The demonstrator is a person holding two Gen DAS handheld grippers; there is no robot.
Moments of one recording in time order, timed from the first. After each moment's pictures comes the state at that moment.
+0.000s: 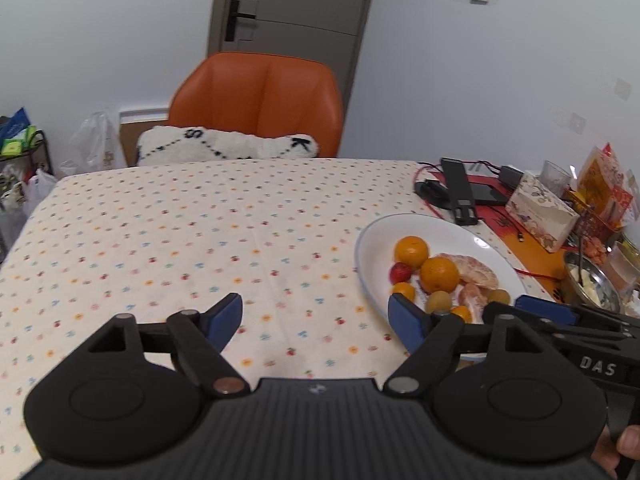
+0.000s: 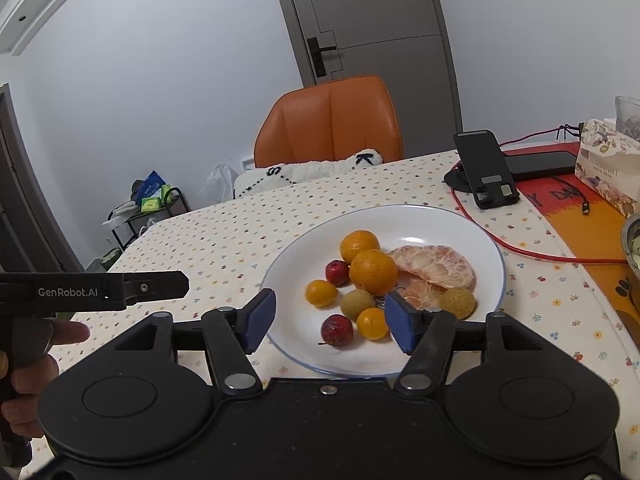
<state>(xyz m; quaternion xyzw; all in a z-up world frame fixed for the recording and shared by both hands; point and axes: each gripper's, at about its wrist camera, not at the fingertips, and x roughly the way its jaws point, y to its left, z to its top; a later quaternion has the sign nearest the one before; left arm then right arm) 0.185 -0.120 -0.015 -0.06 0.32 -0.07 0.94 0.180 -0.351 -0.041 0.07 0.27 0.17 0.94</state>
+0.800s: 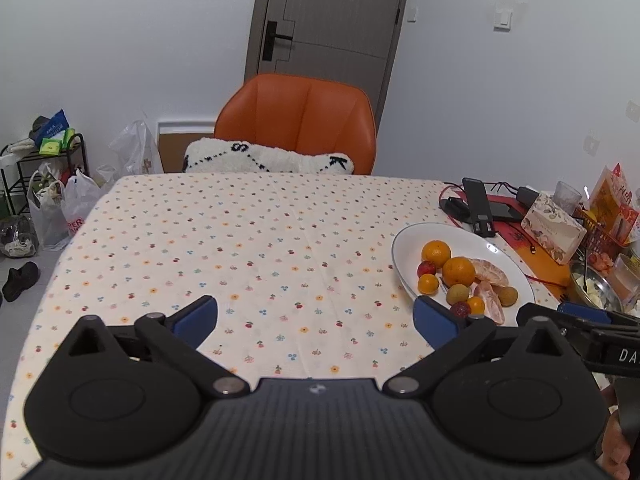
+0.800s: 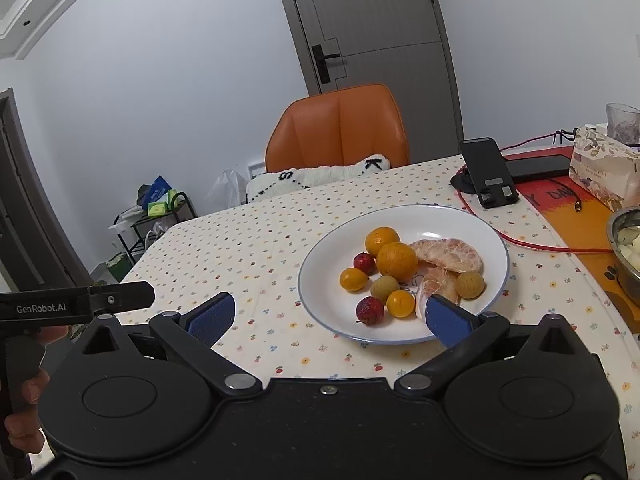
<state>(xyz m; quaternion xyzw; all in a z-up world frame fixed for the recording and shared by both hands) 0.121 -0.087 0.004 -0.07 0.29 -0.03 0.95 0.139 -0.340 -0.024 0.08 0.26 0.17 0.95</state>
